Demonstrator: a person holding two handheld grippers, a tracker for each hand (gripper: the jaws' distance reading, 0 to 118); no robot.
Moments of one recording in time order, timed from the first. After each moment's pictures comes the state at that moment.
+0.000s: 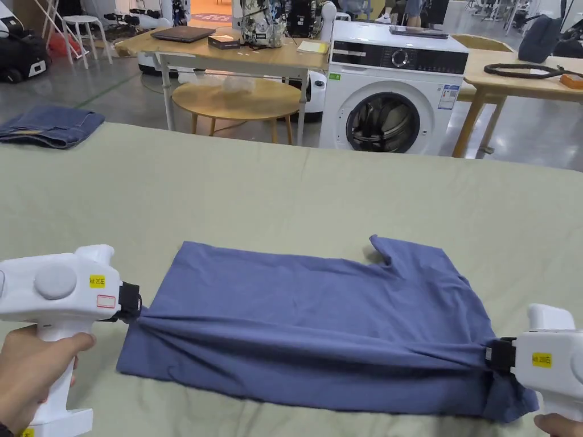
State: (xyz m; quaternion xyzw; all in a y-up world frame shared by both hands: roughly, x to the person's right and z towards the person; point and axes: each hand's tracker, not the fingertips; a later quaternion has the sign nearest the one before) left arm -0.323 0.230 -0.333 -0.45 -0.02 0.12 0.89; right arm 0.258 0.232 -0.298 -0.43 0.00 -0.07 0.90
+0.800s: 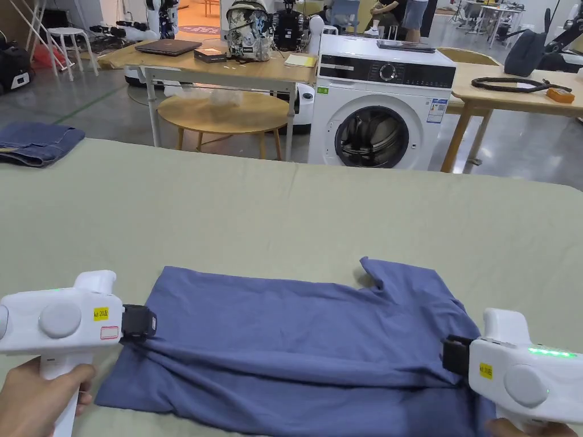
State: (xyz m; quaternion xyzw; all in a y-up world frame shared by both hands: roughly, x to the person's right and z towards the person) left arm -0.297 0.218 -0.350 -0.40 -0.03 0.10 0.91; right arm 0.226 0.222 -0.335 -0.34 -0.03 -0.01 0.94
